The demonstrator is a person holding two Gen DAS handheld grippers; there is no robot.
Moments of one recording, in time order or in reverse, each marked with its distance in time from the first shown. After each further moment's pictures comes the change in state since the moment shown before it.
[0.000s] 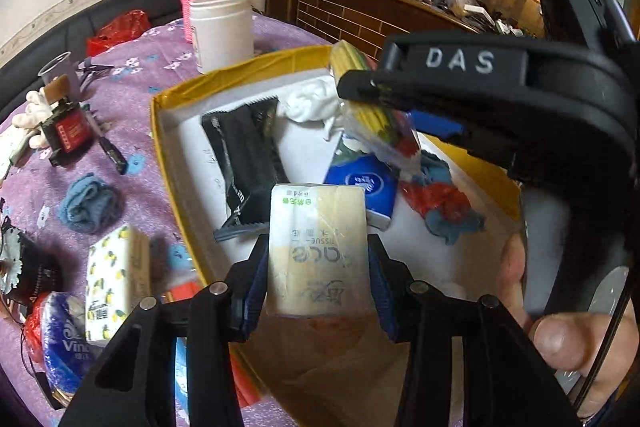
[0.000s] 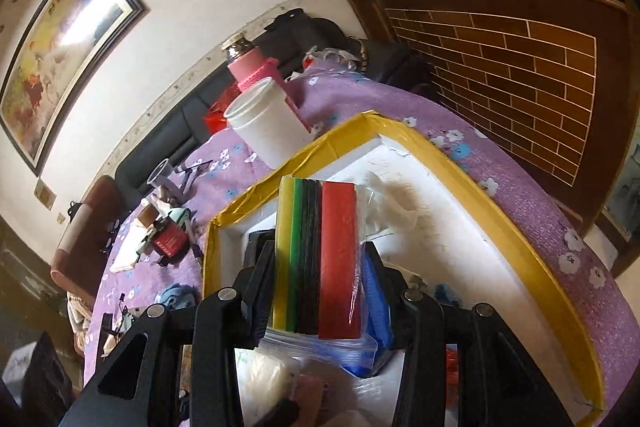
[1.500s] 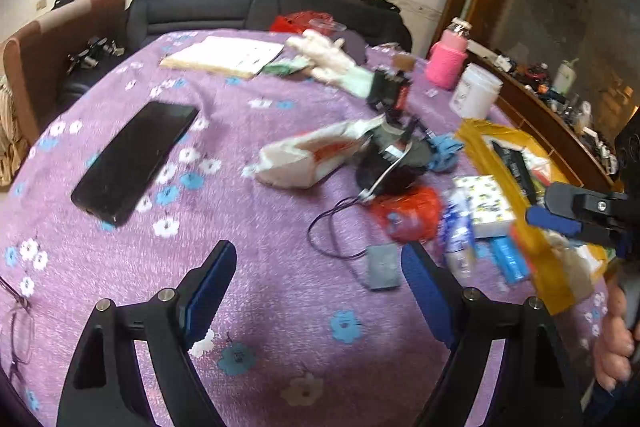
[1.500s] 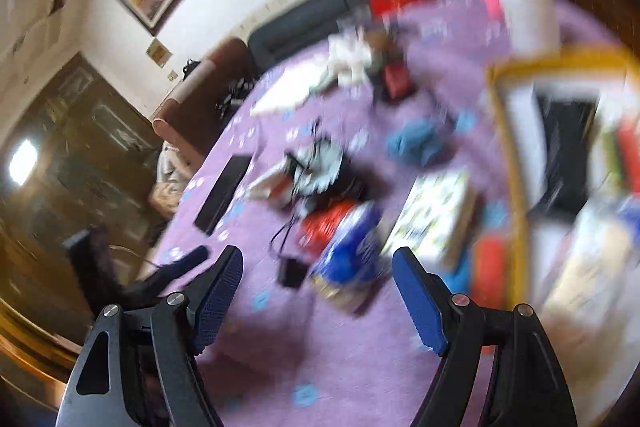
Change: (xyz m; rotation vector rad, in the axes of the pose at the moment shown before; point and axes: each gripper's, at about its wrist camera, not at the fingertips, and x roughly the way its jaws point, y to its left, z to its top) left arm -0.155 0.221 -0.149 -0.435 -0.181 0.298; right arm 0.026 0.164 -0.110 -0.302 0.422 0.432
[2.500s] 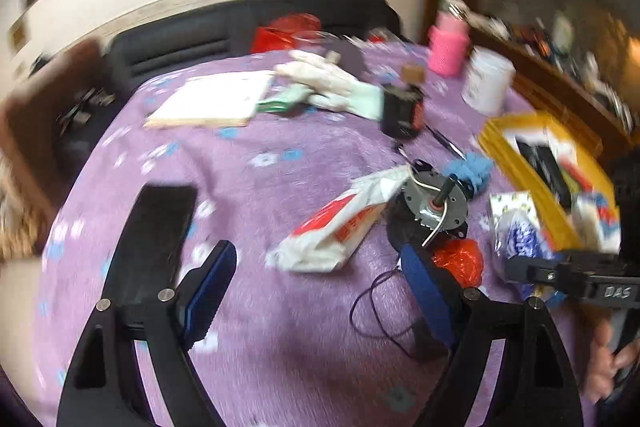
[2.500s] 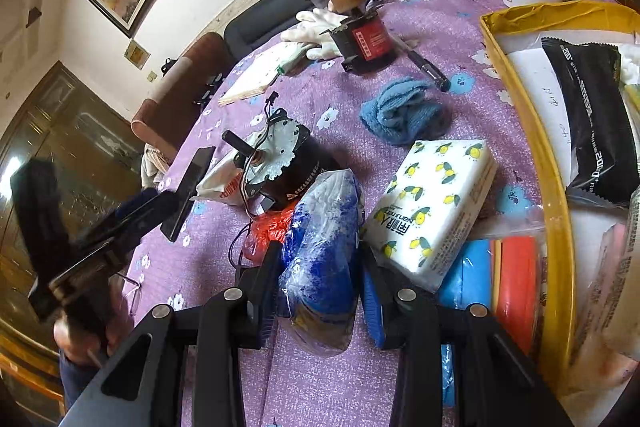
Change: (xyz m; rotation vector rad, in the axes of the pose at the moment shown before) left arm 0.032 -0.007 0.075 0.243 0.030 0.069; right arm 0.051 -0.025 0.000 0.026 0.003 -0.056
